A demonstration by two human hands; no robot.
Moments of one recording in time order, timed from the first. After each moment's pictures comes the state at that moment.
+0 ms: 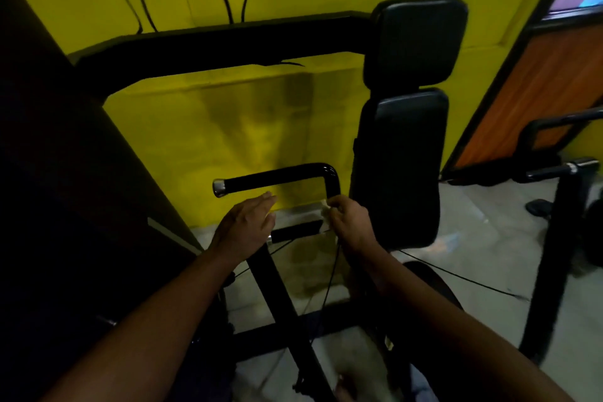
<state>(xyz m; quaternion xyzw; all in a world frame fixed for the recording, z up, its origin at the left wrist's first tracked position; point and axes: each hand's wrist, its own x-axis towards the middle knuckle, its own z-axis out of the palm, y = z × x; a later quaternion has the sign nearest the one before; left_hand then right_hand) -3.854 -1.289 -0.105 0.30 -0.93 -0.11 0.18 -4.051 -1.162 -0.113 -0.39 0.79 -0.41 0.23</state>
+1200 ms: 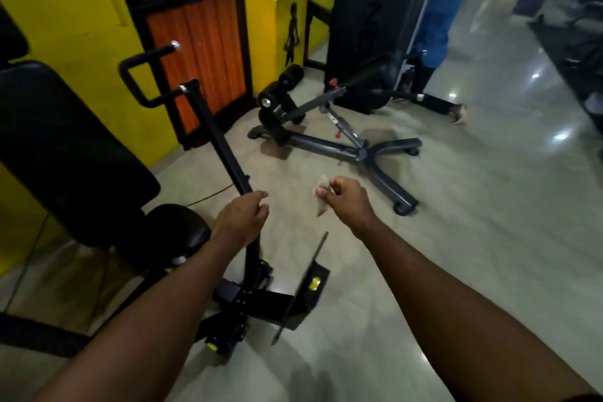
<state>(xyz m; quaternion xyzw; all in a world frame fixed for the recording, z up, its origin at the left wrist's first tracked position) -4.021 -0.586 -0.119 0.01 -0.96 -0.26 0.06 -4.064 -0.356 -0.090 -0.01 0.88 -0.47 0.01</state>
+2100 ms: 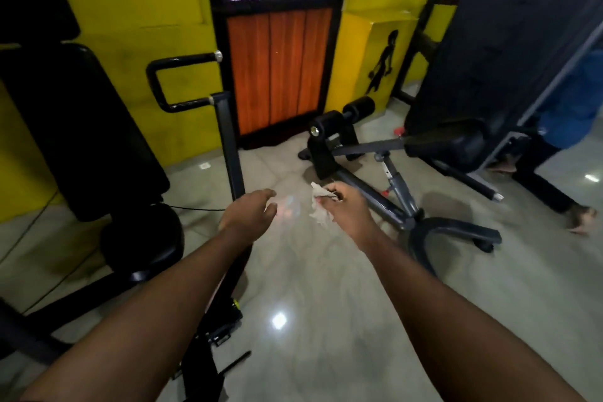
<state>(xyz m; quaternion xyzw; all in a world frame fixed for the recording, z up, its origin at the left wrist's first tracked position) -4.306 -0.492 -0.107 0.25 -0.94 -0.22 0.07 -4.421 -0.310 -0.086 -0.22 0.84 -0.48 0.14</state>
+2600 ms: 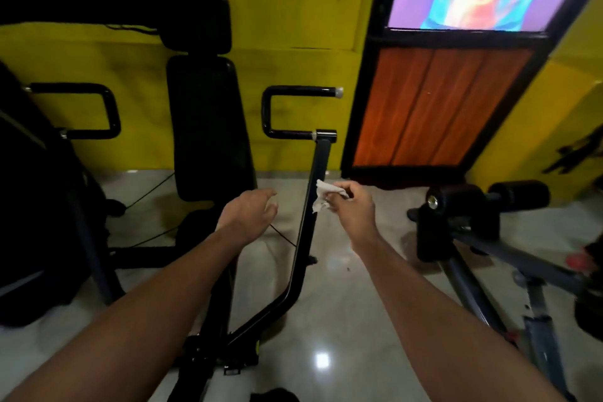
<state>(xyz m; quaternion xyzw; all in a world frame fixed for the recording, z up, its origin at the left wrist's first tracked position) -4.408 -0.646 -0.085 0.49 -0.85 -0.15 0.11 -4.610 -0.570 -0.099 -0.35 0.68 -0.58 0.29</state>
